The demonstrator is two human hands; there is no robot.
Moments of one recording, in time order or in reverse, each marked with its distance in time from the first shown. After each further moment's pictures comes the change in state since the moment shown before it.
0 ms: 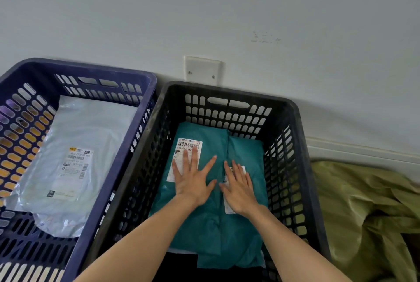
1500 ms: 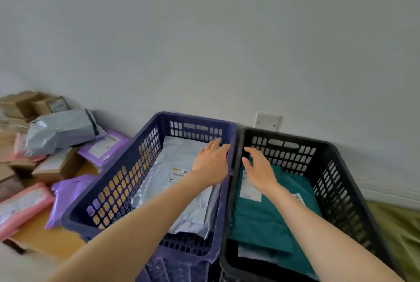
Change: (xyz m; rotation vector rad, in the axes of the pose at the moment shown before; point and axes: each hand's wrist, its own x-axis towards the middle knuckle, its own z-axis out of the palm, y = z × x) left_hand -0.168 -0.145 -0.182 -0.207 0.448 0.165; right_hand -0.075 -0.237 -0.083 0.302 0.418 -0.224
